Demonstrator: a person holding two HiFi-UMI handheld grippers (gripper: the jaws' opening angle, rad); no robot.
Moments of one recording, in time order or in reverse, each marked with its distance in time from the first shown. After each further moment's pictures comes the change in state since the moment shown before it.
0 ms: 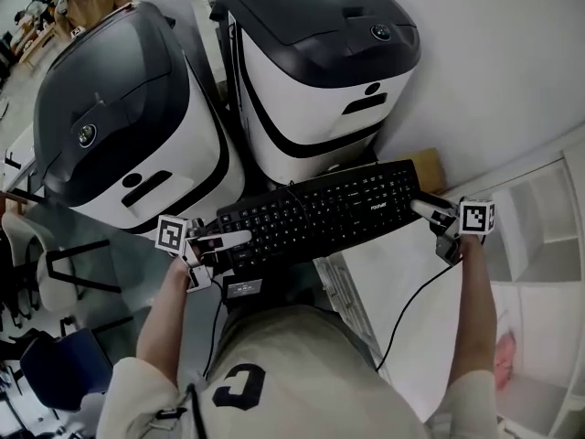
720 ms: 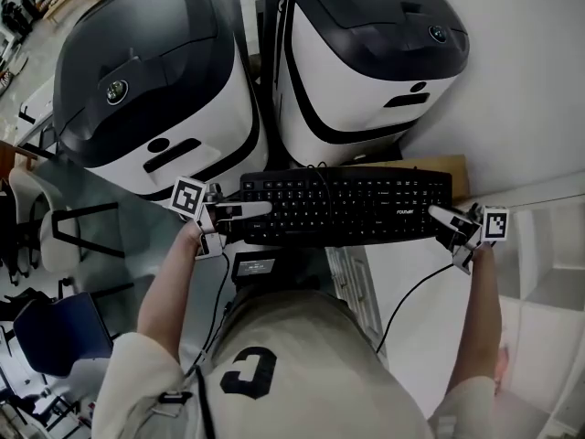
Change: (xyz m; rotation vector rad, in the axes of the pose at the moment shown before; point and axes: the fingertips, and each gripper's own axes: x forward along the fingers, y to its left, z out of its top) left arm -0.028 0.003 0.019 0.008 0.018 0.033; right arm 0.037 0.062 -0.014 0.102 0.094 0.331
